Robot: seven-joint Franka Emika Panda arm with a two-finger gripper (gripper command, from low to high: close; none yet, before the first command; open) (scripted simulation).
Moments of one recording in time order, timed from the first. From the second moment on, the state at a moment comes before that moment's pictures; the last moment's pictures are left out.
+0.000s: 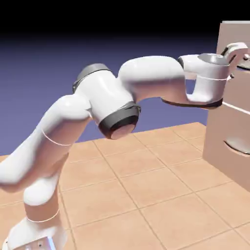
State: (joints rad) arm 2.34 -0.72 -2.03 -1.28 -2.31 2.91 -1.97
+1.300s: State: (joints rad) arm 2.04 -0.58 -1.78 -1.61 -2.56 2.79 -1.91
